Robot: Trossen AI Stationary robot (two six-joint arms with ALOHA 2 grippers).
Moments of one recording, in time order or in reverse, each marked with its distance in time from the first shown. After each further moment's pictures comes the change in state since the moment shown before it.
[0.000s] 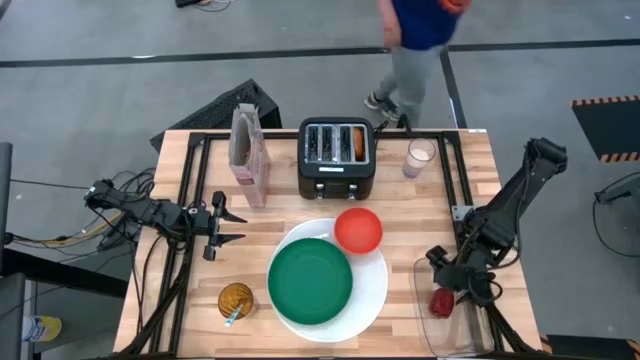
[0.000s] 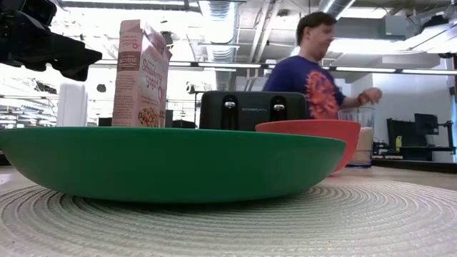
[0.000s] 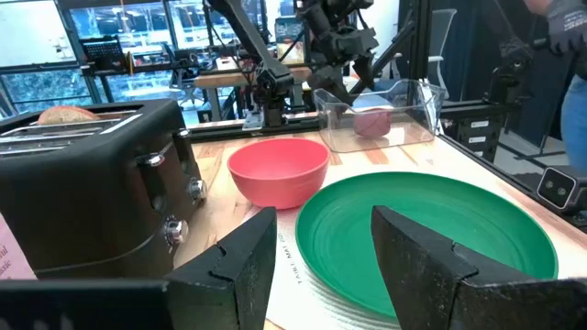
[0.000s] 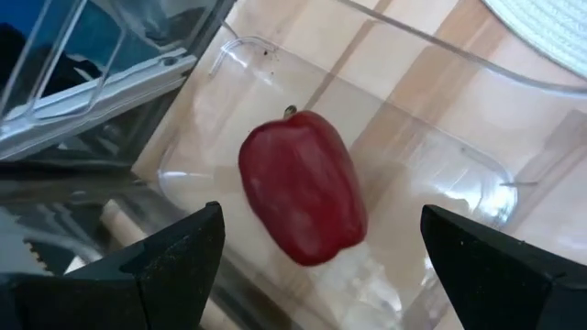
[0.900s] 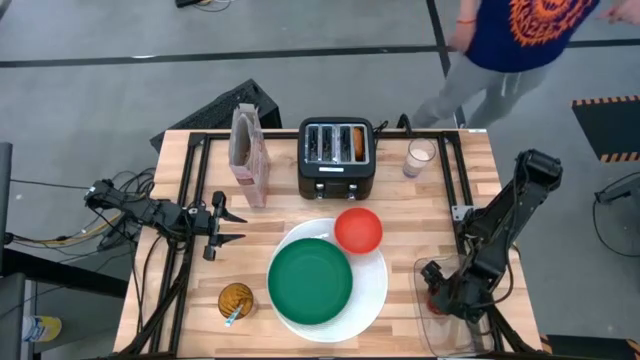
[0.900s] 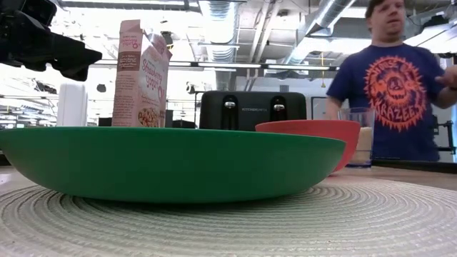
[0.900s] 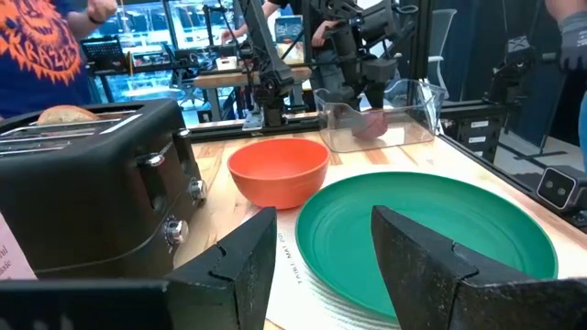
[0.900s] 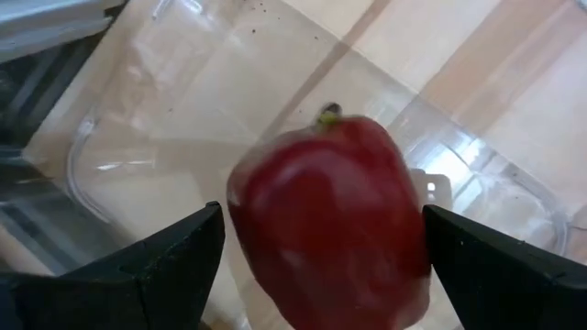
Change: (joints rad) left arm 0.000 0.000 0.000 0.000 0.000 0.000; right arm 0.146 0.298 0.000 0.141 0.130 0.000
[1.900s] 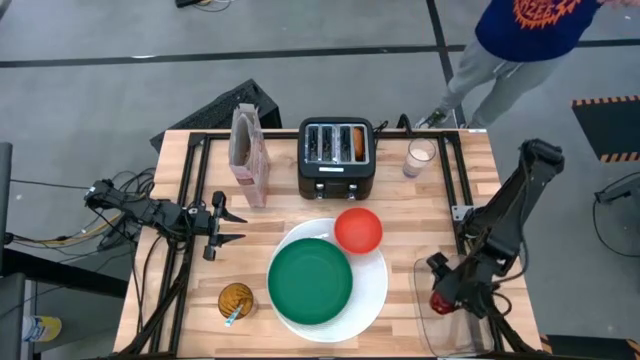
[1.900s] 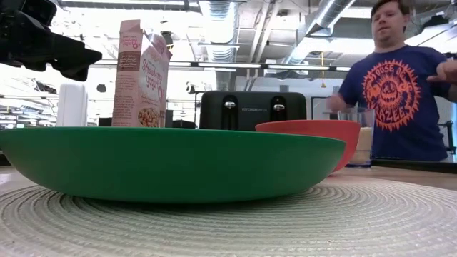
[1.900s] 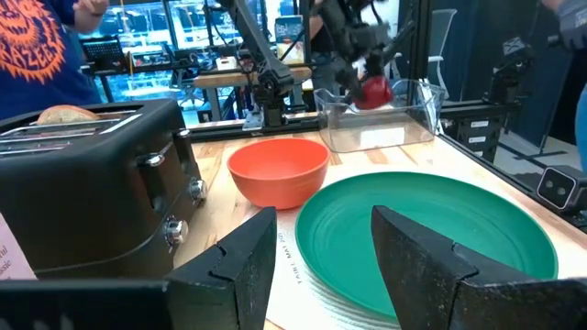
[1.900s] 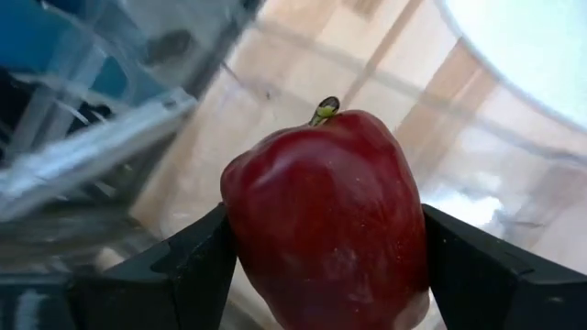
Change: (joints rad) left arm 0.000 0.000 0.000 0.000 0.000 0.000; right arm -0.055 -0.229 0.091 -0.127 -0.006 0.103
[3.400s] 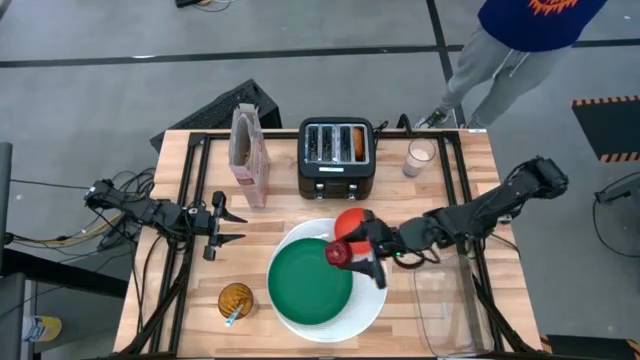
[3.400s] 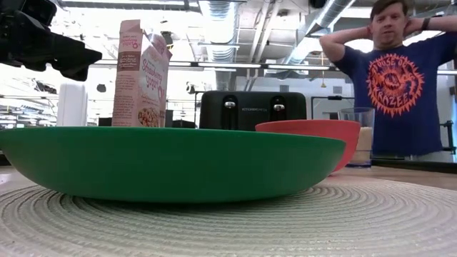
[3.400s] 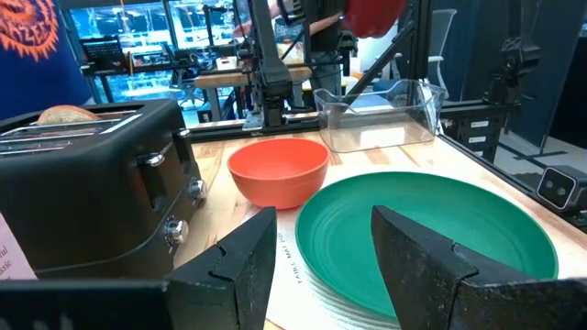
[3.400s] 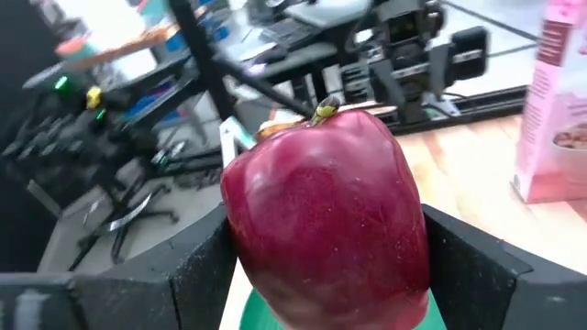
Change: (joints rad) left arm 0.000 0.000 0.000 0.000 0.000 0.000; right arm -0.568 0.295 0.194 0.904 0.289 -0.071
